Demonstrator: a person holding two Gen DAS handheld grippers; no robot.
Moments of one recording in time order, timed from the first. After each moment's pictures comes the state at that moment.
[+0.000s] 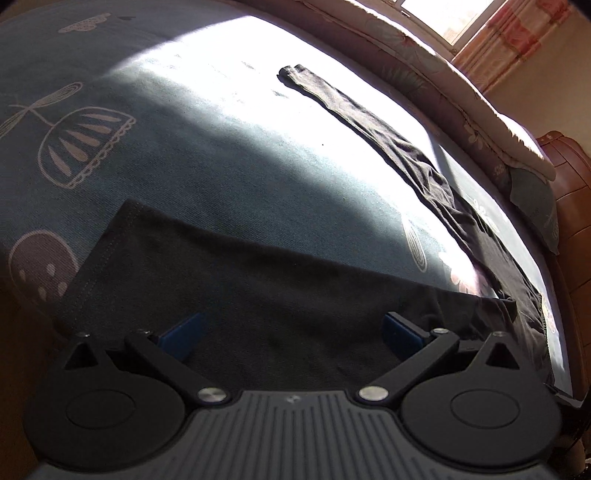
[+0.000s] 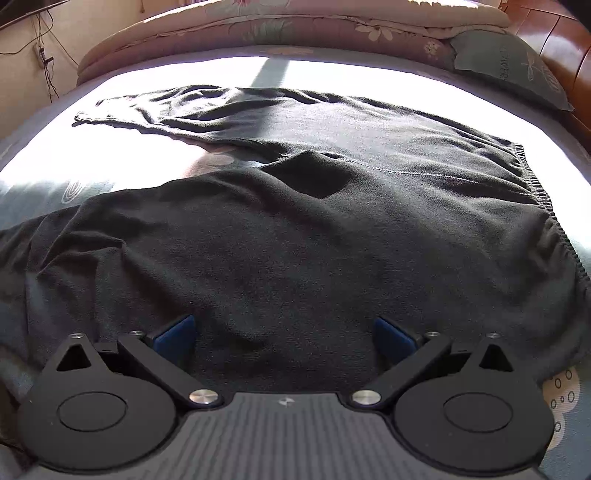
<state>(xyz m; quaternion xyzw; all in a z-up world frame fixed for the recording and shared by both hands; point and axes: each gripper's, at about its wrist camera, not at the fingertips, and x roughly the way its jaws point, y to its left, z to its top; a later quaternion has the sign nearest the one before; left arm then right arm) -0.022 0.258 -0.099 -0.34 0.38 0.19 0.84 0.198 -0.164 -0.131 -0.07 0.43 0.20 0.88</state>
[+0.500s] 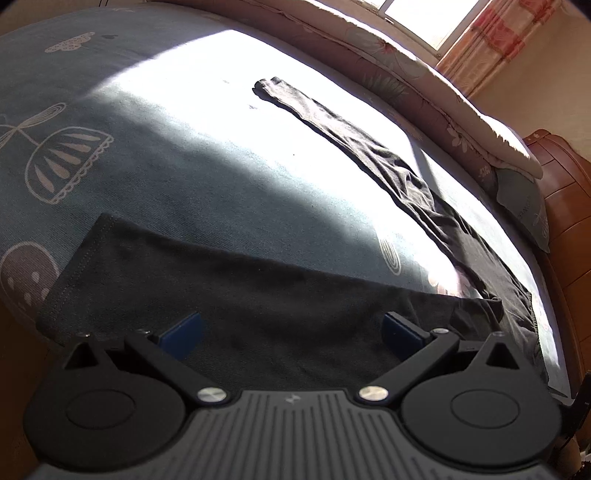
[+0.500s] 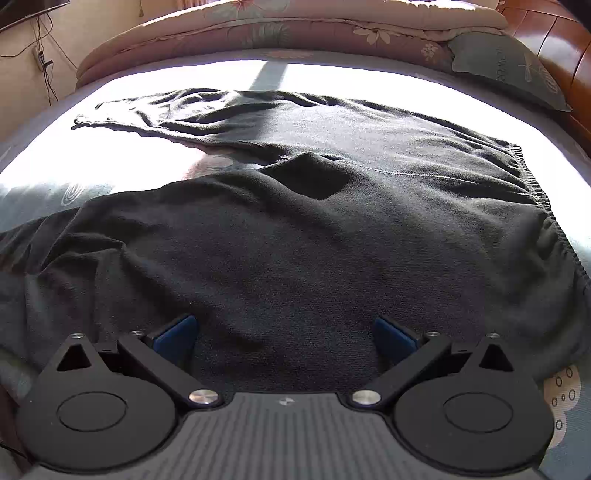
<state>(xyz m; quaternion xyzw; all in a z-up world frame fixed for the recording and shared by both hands) -0.007 0.223 -0.087 -0.32 0.36 0.15 0.86 0.195 -0.164 -0.132 -0.07 0.43 0.20 0.88</state>
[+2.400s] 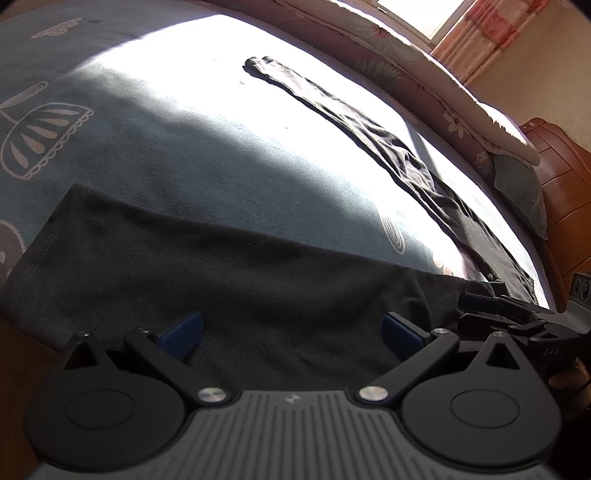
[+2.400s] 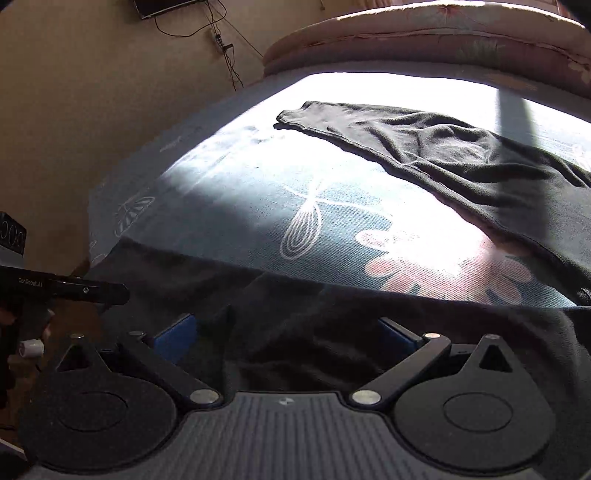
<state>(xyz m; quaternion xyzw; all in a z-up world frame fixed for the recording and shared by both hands) -0.005 0.217 -0.107 -0.33 0.37 0.14 0.86 0.229 -0.022 -0.113 -0.05 0.41 0.49 0.76</state>
